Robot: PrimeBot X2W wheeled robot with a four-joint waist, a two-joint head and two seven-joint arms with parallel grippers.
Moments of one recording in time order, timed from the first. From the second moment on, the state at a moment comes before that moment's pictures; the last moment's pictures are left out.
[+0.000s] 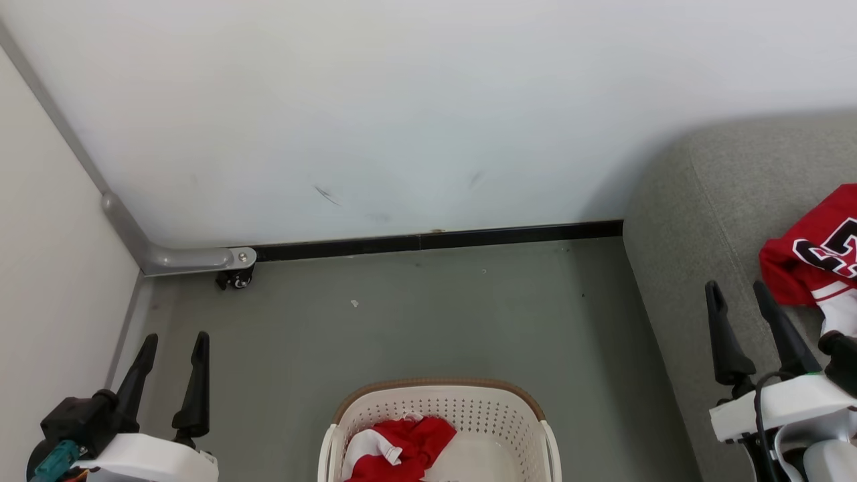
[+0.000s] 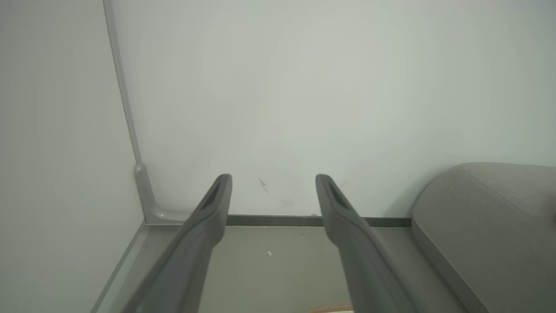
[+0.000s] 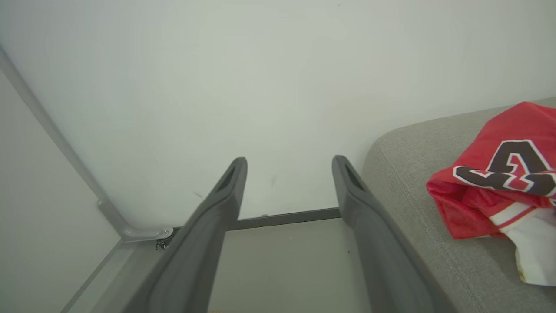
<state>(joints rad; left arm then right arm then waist) -0.10 0.15 -0.02 0.24 -0.42 -0.10 -0.25 -0.09 -0.11 -0.08 0.14 0.26 0.12 -0.25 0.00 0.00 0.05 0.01</state>
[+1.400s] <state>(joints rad) -0.03 0.12 -0.03 0.24 -0.36 -0.13 -0.25 0.02 -0.08 -0.06 0.05 0.25 0.12 -0.25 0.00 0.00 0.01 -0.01</state>
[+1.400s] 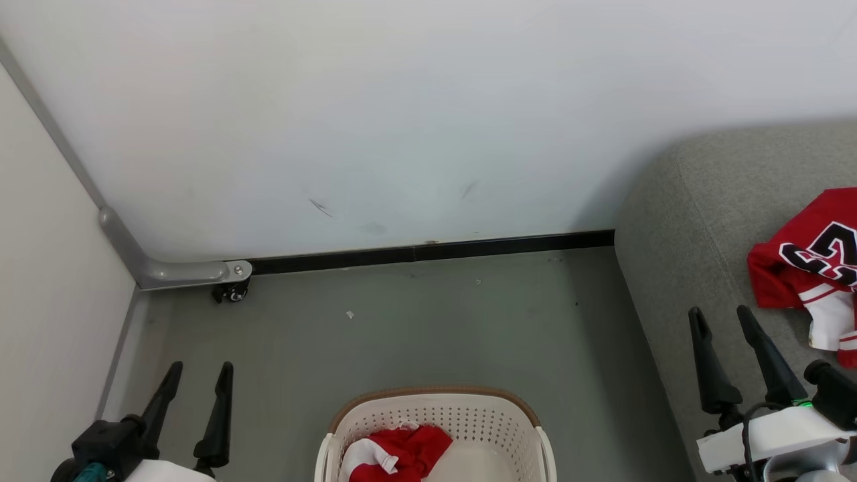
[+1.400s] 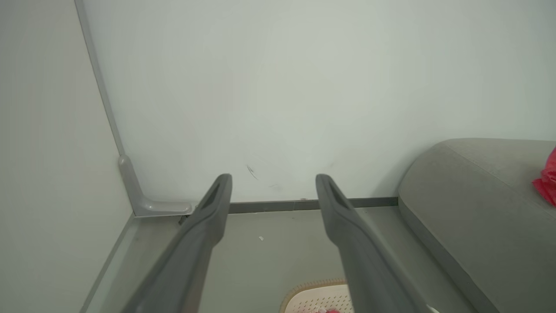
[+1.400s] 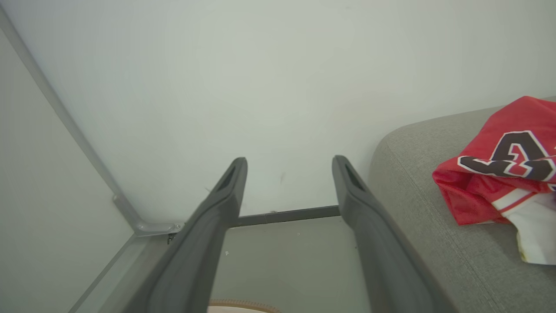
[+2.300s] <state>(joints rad) -0.14 0.18 -0.35 0.29 -0.37 -0.13 -0.22 -0.05 -0.08 -0.07 -0.02 0.25 0.12 -0.25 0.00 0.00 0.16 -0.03</state>
